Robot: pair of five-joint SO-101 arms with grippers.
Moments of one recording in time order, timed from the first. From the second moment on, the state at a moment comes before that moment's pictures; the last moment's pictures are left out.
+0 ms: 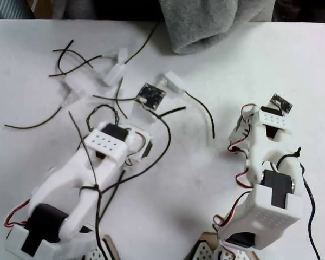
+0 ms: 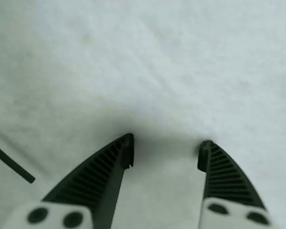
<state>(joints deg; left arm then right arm) 20.0 -11.7 43.0 48.0 -2.1 14.4 11.9 24.4 61.5 -22.1</state>
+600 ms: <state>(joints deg) 19.9 -11.8 41.4 56.7 -2.2 14.4 11.9 24.4 61.5 -22.1</state>
